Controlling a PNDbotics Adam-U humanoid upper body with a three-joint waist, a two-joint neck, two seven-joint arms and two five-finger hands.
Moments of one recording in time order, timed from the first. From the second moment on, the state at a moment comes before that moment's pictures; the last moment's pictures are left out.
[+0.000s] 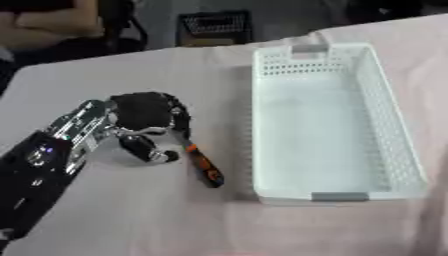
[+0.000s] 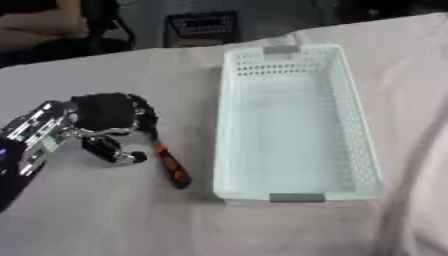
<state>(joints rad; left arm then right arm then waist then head) -0.60 0.69 -0.31 -1.35 -1.05 -0.75 -0.14 0.05 -0.24 -0.22 -1.98 0.20 -0.72 0.01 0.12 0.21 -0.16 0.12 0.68</state>
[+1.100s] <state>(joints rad) -0.62 0.65 -0.35 -1.30 -1.08 -0.79 -0.18 0.04 -0.24 -0.22 -1.98 0.19 -0.72 0.02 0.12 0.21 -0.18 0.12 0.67</state>
